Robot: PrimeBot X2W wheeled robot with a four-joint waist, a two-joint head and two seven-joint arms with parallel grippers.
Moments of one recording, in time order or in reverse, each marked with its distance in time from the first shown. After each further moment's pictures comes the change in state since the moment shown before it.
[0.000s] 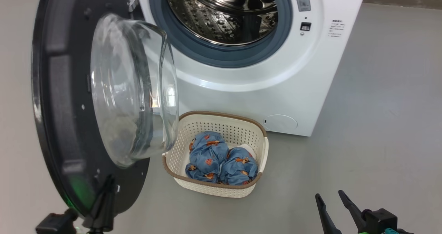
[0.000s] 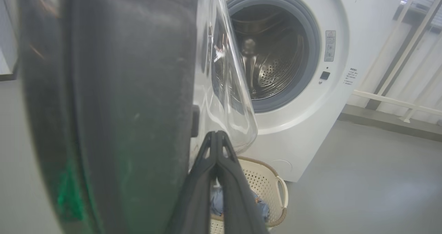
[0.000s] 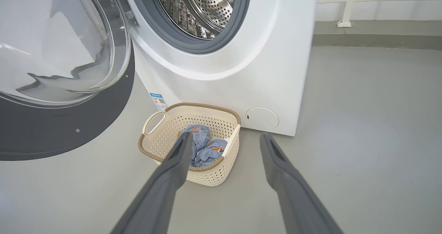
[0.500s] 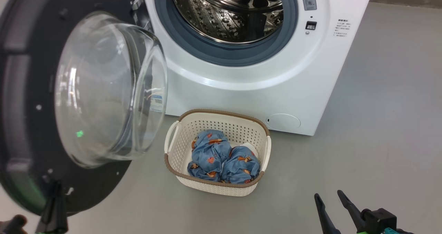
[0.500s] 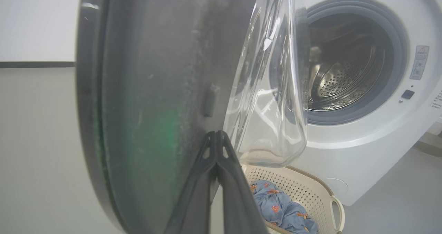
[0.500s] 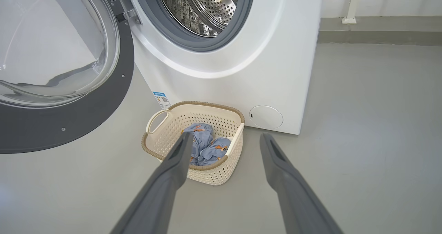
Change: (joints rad) left arm -0.034 -0.002 0.226 0.116 -0.002 0.000 0.000; right arm -0.001 0.000 0.007 0.004 0.010 0.000 0.000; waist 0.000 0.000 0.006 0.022
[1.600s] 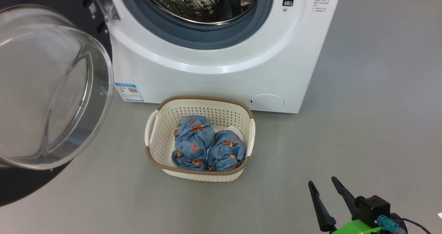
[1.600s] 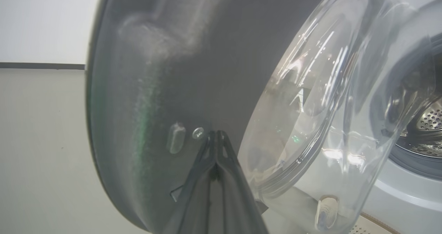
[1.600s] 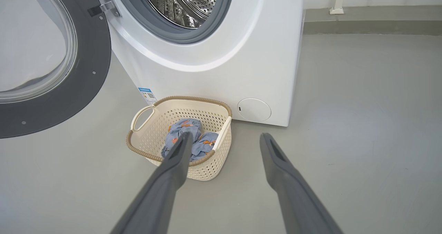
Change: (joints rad) left arm -0.306 0.193 0.317 0.390 0.001 0.006 0.000; right arm -0.063 -0.001 0.023 0.010 -0.026 0.000 0.000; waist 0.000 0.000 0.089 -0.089
